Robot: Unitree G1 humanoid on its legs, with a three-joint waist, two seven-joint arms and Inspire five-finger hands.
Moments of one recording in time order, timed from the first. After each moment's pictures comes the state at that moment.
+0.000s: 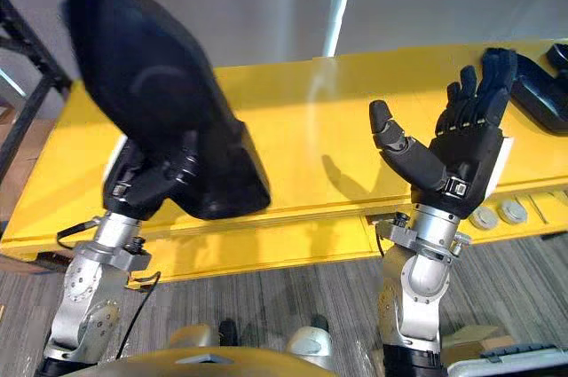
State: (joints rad) left arm 0.15 0.26 -0.18 -0.37 -0.49 -0.22 -0.28; right arm 0.14 -0.18 -0.20 -0.29 0.32 -0.49 -0.17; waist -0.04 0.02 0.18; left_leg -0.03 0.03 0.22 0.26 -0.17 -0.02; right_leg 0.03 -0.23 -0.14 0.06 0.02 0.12
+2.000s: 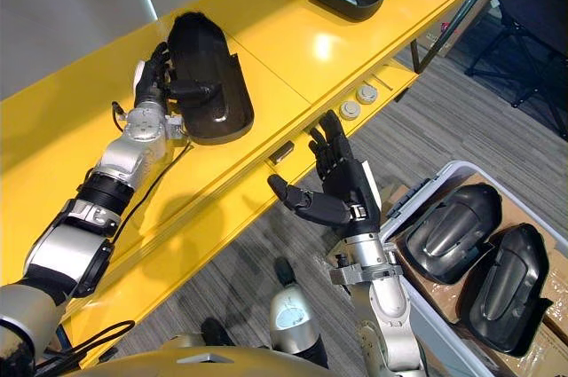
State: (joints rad) left arm -0.86 0.33 -0.26 0.63 -0.27 0.24 0.43; right arm 0.30 -0.25 0.10 -0.27 0.44 -0.33 0.19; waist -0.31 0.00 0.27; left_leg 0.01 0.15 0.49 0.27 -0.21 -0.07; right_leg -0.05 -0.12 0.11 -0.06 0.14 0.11
